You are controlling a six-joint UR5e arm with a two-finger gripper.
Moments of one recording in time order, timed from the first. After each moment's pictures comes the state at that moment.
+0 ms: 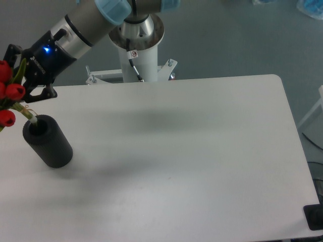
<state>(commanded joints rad) 2.22 -1.59 -1.78 -0.78 0.51 0.51</state>
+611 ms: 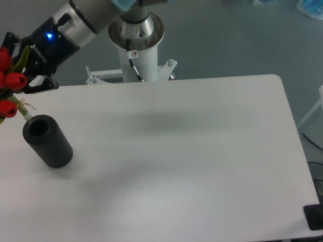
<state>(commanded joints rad) 2.33 -1.58 -1.69 -0.78 0.43 0.43</state>
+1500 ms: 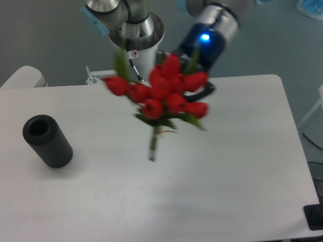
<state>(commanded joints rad) 2.85 -1.72 -1.70 -0.78 0.32 0.94</state>
